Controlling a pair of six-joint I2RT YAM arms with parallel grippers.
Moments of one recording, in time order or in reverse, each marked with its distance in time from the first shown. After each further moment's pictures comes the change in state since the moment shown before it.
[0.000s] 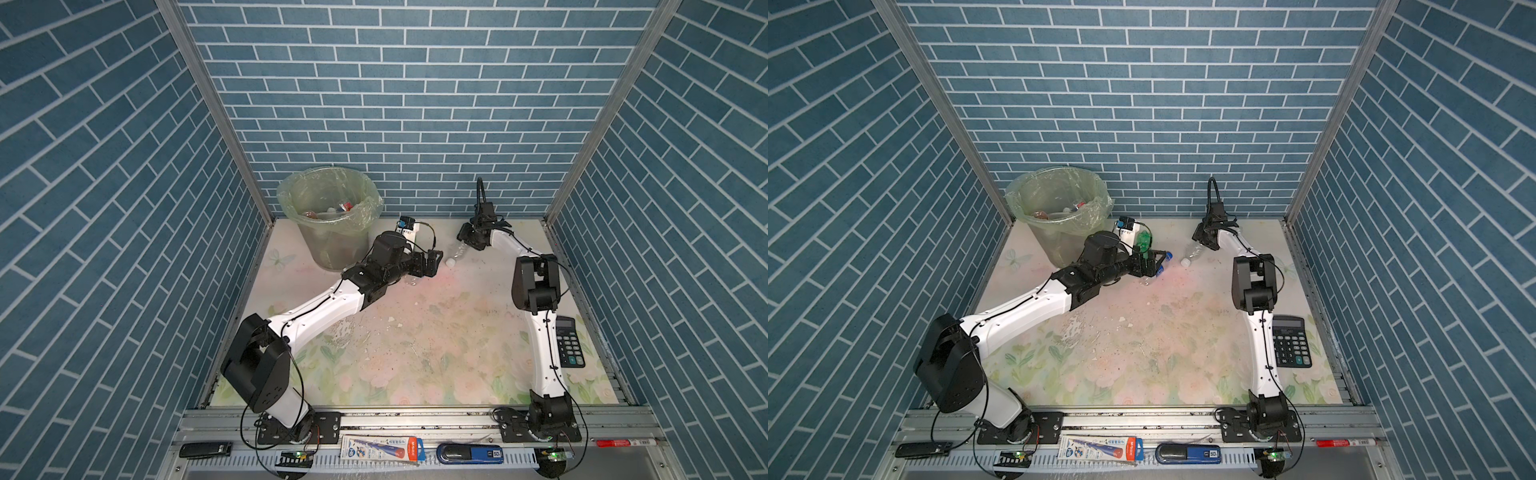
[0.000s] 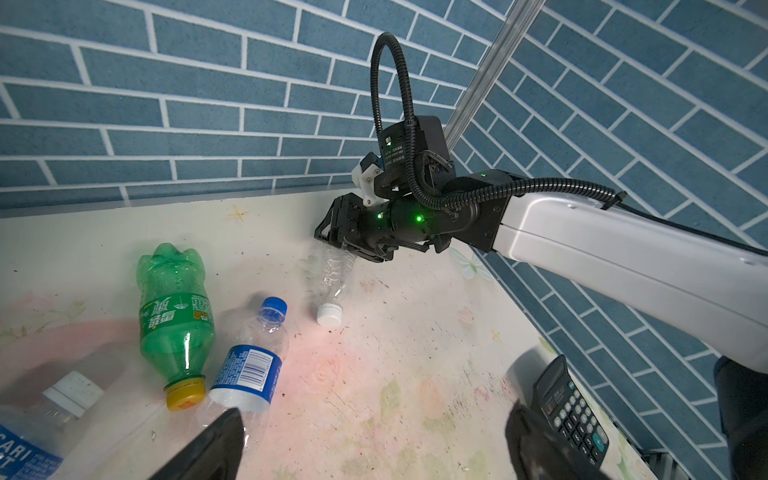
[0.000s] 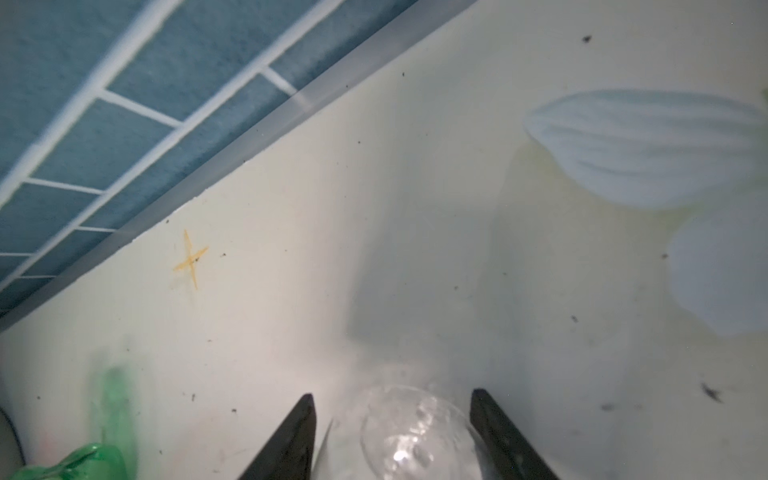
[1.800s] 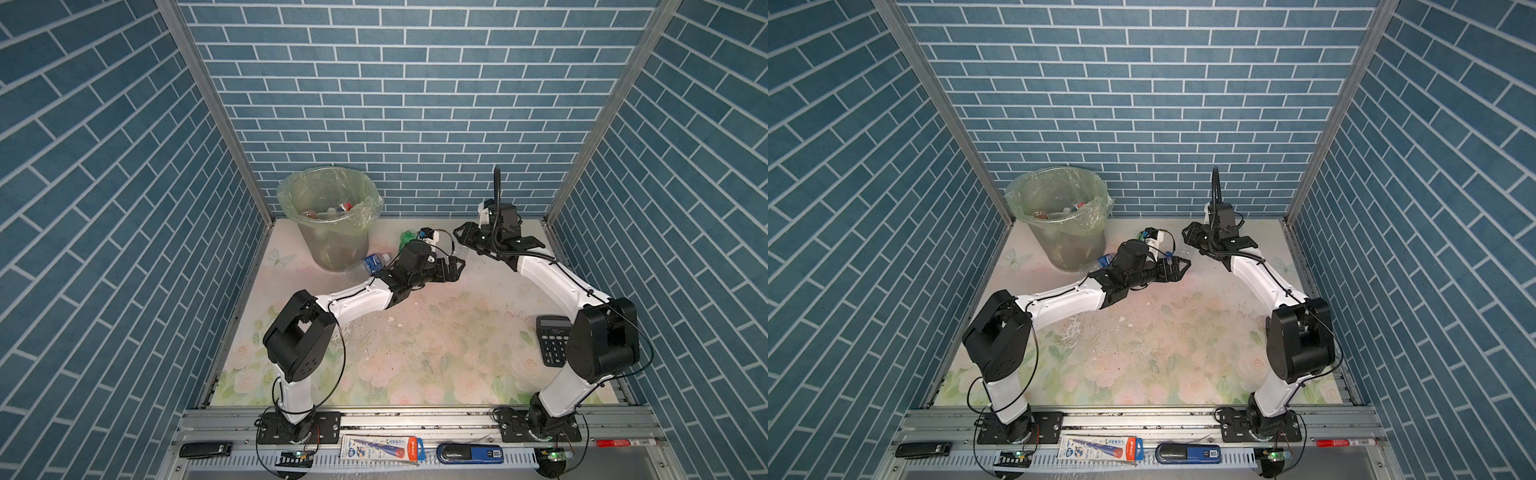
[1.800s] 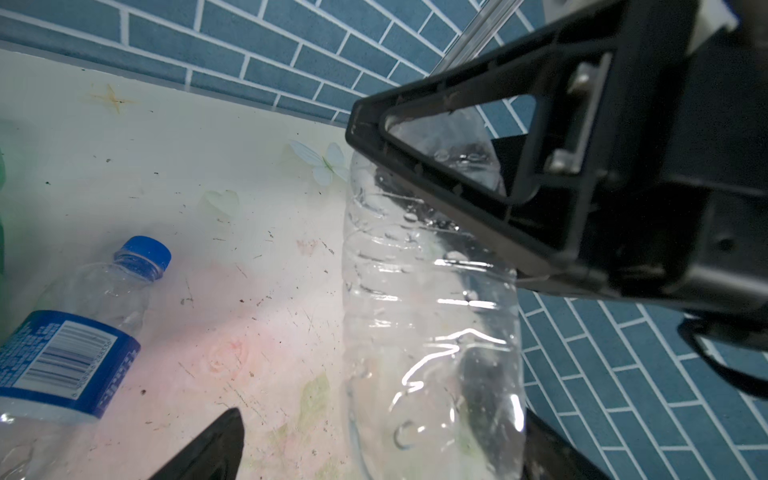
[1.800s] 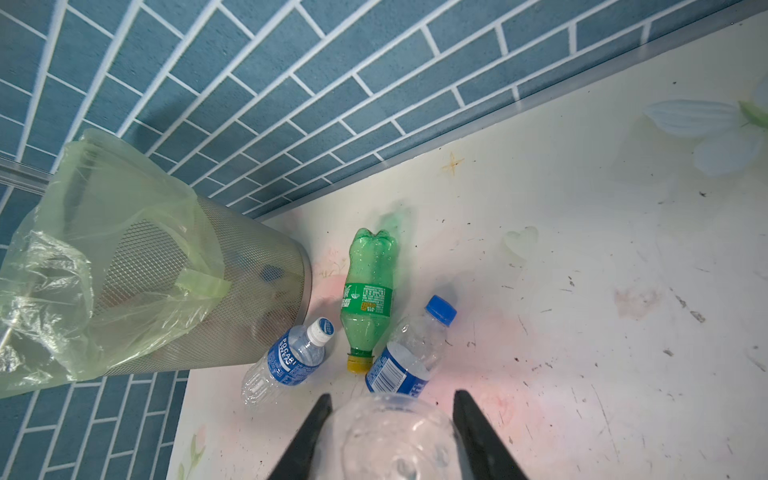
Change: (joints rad) left arm -0.067 0.271 0.088 0.160 0.076 -0.262; right arm 0.138 -0.811 -0.700 0.207 -0.121 0.031
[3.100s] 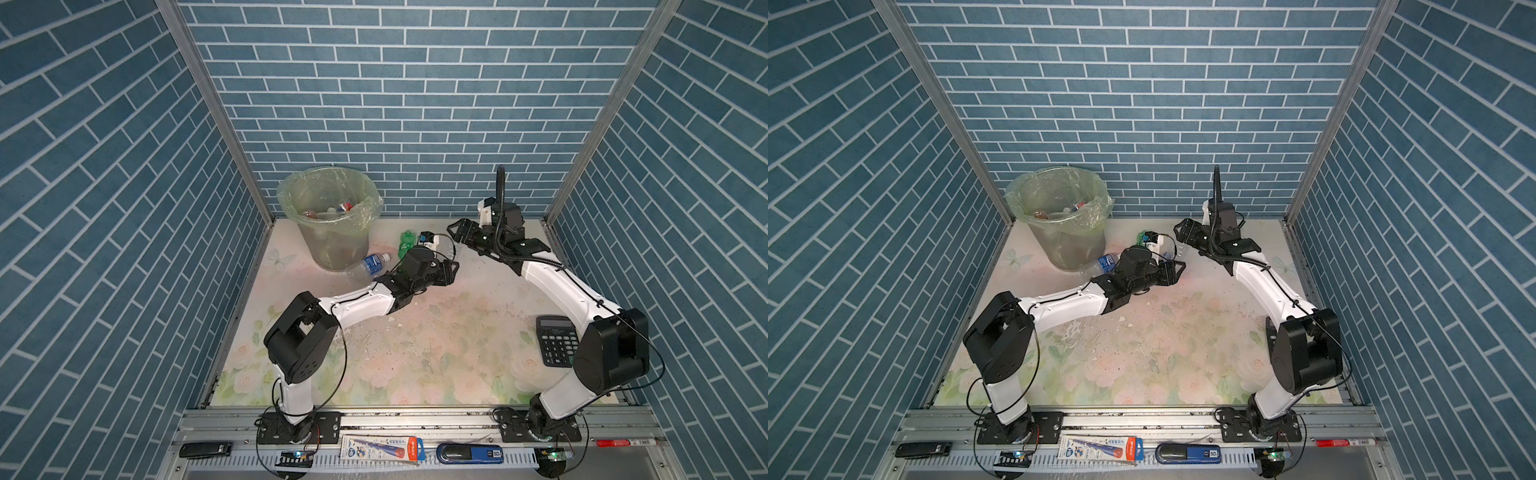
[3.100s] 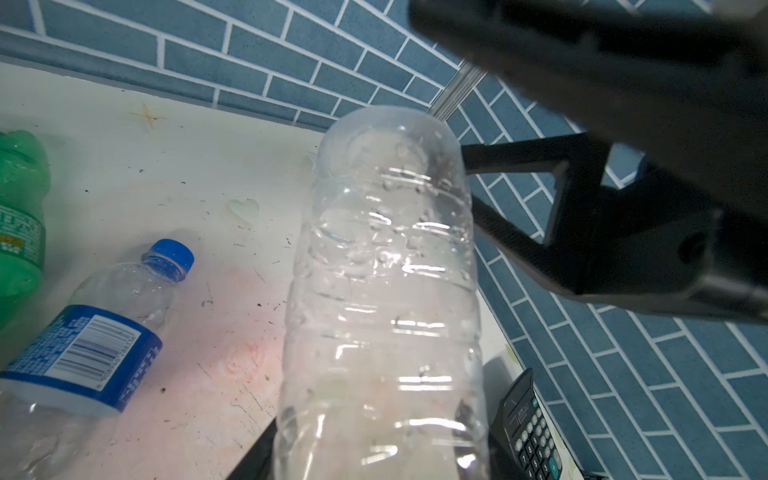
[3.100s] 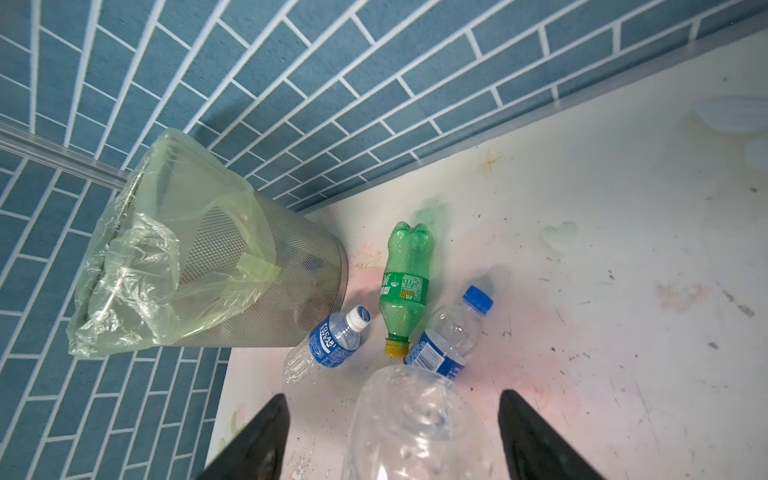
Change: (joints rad) left arm -0.030 -0.026 -0.055 0.026 -0.108 0.030; right arm 0.021 -0.090 -0.024 -0.003 -0.032 0.017
